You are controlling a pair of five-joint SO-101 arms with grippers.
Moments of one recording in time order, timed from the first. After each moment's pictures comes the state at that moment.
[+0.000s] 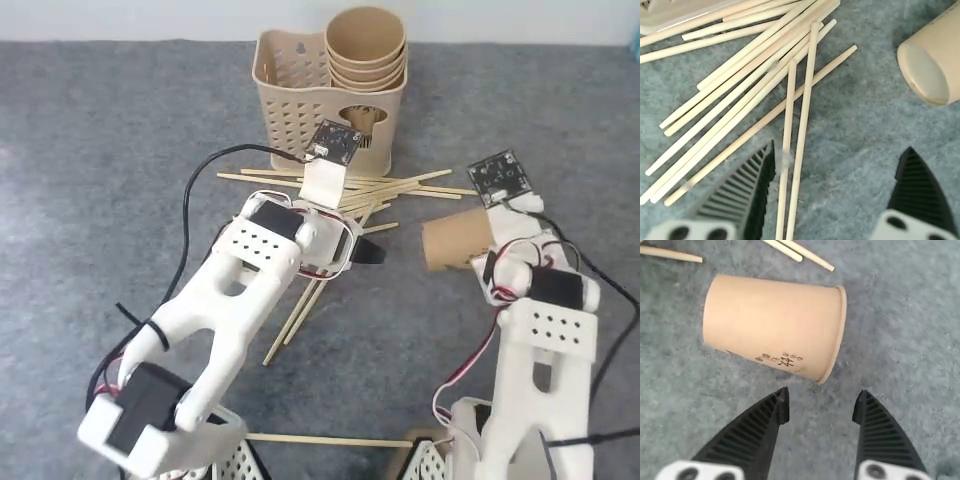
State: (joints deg) left arm 20.8 -6.5 30.1 56.4 9.8; right arm 9.7 -42.4 49.7 59.4 33.5
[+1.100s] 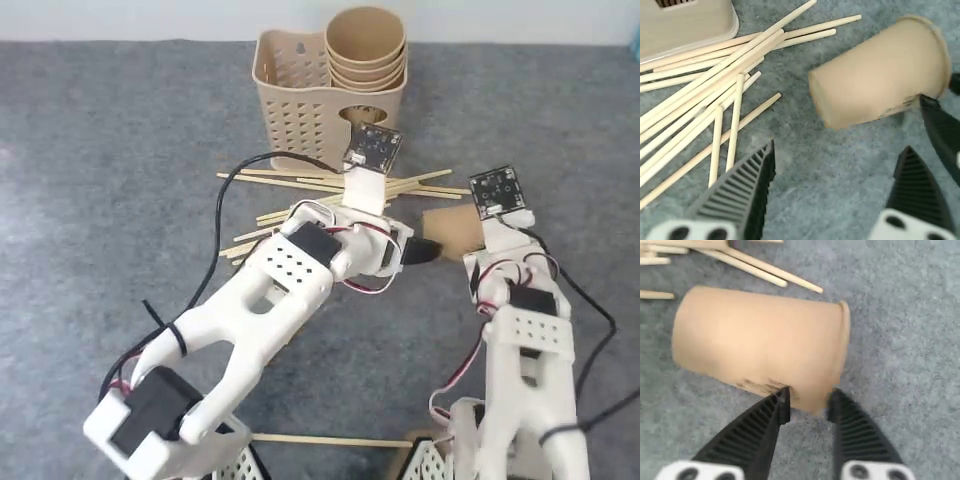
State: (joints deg) left arm 31.3 -6.5 30.8 43.7 21.7; right arm 8.3 -41.0 65.1 33.8 26.6
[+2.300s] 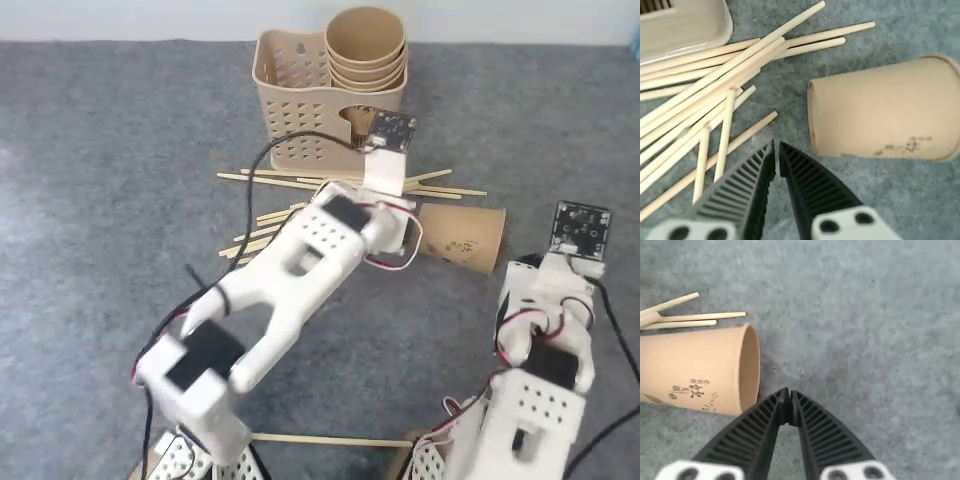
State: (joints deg) left arm 31.3 14.5 10.1 48.7 24.3; right arm 20.1 -65.8 73.5 40.8 8.2
